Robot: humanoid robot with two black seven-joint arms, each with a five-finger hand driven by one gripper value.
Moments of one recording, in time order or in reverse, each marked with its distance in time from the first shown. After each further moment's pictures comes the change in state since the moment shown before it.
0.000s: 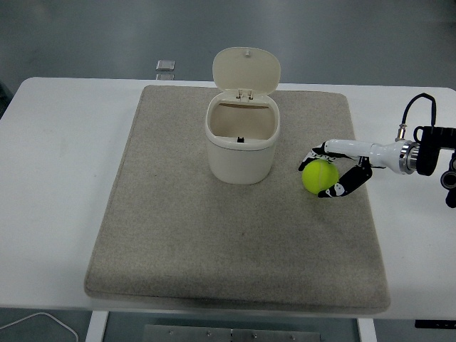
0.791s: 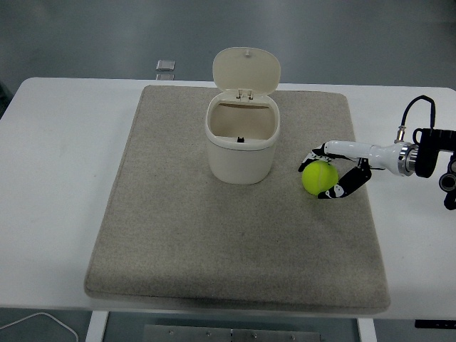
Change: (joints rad) left arm 0.000 0.000 0.000 0.000 0.000 -0.001 0.000; right arm -0.014 0.005 0.000 0.001 -0.004 -0.012 -0.021
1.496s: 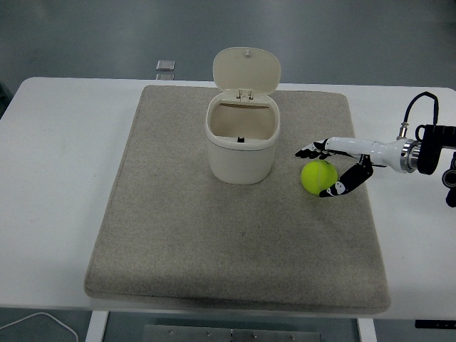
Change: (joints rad) left arm 0.001 0.000 0.000 0.000 0.000 0.000 0.000; right arm 0.014 -0.011 0.000 0.009 0.028 0.002 -0.009
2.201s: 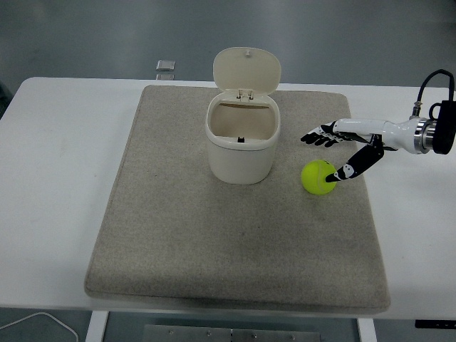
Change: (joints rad) left arm -0.001 0.000 0.000 0.000 0.000 0.001 0.000; right arm 0.079 -0.039 -0.003 0.003 0.087 0.102 -0.016
